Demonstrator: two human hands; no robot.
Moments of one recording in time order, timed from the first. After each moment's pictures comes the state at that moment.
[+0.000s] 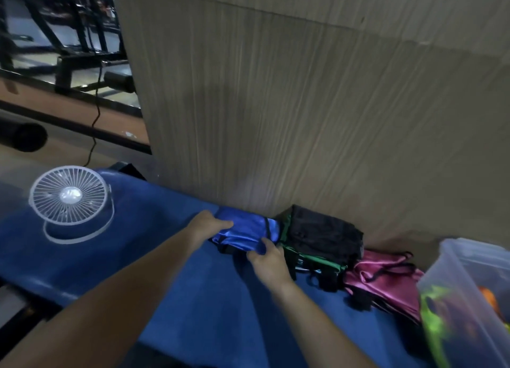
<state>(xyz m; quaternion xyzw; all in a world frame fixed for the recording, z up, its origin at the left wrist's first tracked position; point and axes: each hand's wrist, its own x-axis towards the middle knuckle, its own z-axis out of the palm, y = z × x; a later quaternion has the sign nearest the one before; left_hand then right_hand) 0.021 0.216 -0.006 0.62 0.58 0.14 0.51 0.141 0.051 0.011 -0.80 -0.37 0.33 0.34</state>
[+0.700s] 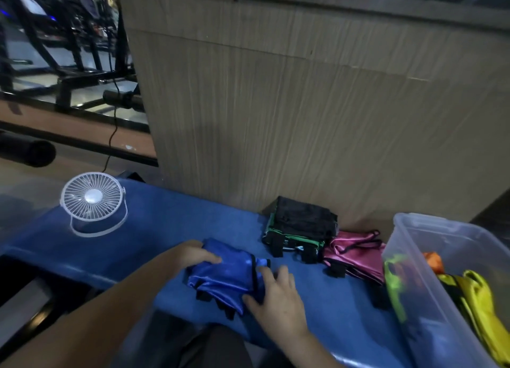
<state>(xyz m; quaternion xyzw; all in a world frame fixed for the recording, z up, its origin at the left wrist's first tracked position) -0.057 0.121 0.008 0.66 0.53 0.01 0.53 0.098 -0.097 0.025 -0.82 -0.55 0.10 0.16</state>
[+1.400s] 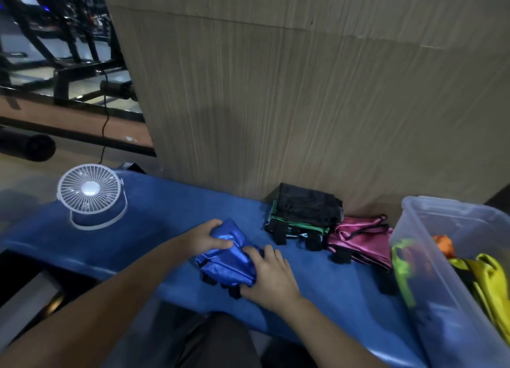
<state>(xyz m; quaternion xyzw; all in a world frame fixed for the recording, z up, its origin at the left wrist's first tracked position) -0.045 0.110 0.026 0.73 0.40 0.09 0.55 0.113 -0.057 0.002 -0.77 -0.62 0.09 0.10</state>
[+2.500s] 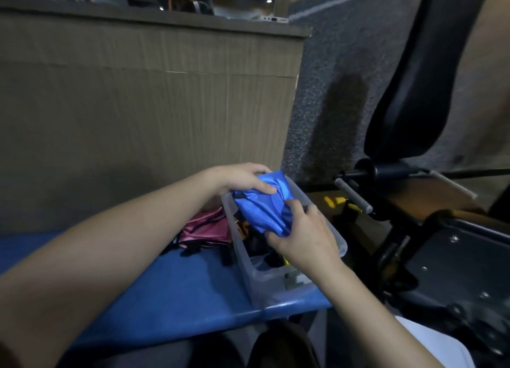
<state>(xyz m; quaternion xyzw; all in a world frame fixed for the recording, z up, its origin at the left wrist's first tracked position) 0.313 -0.148 0.238 0.88 0.09 -0.04 0.47 0.304 -0.356 0.194 -0.93 -0.30 -0.02 0.21</state>
